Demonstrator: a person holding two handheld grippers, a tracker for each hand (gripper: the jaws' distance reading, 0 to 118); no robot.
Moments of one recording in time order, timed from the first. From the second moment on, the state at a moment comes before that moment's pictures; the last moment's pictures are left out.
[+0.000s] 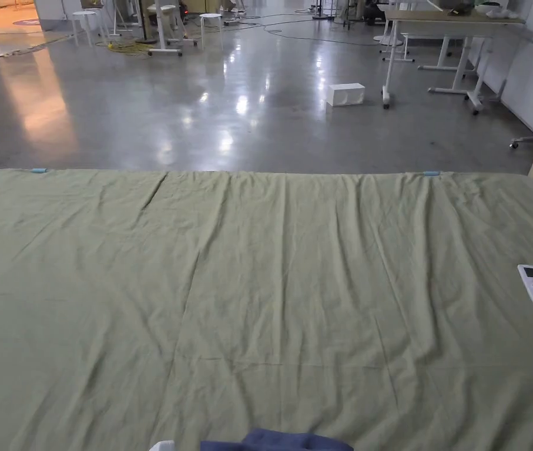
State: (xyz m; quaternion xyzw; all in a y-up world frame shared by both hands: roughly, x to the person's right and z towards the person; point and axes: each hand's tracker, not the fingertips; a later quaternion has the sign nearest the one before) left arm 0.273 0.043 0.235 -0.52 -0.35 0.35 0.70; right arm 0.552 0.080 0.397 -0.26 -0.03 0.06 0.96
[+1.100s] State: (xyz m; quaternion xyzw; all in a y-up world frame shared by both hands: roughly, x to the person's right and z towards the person) left arm -0.043 0.217 0.156 -0.53 -0.19 0.16 0.81; right arm 0.636 0.278 0.354 -0.10 -0.13 0.04 0.99
